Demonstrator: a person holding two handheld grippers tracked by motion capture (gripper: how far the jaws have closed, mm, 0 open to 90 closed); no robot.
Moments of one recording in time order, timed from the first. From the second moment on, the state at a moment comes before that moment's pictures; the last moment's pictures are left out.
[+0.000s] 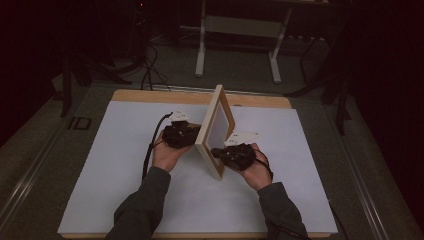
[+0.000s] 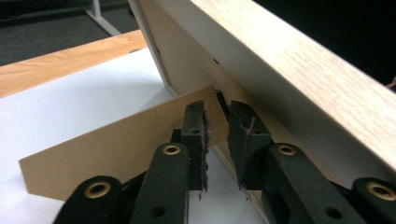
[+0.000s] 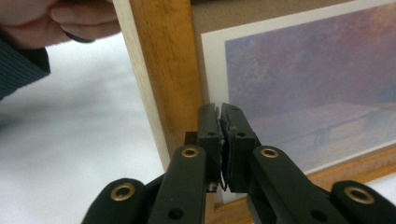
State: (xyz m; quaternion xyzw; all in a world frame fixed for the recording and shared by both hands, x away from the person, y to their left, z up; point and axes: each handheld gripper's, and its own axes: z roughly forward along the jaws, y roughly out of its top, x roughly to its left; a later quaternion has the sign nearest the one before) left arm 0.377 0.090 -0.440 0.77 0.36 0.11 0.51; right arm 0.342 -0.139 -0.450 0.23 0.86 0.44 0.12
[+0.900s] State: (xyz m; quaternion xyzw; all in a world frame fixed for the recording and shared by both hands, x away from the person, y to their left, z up) left arm 0.365 0.111 -0.421 0.74 0.40 0.11 0.53; right arm 0.341 -0.155 -0.458 0.24 0.87 0.42 0.12
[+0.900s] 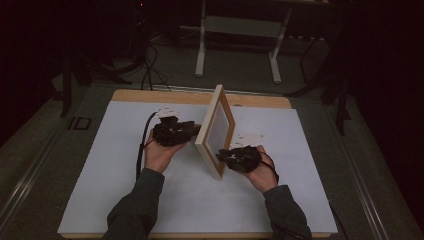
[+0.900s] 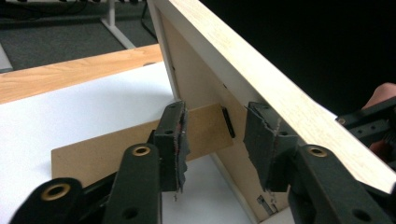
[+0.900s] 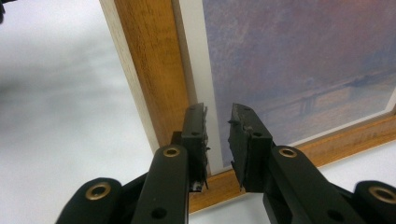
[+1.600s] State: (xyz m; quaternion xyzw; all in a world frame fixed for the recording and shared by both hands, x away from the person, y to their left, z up) left arm 0.344 0.111 -0.401 0.72 0.39 0.11 0.57; right arm 0.343 -0.161 -0.462 0.25 0.87 0.42 0.13
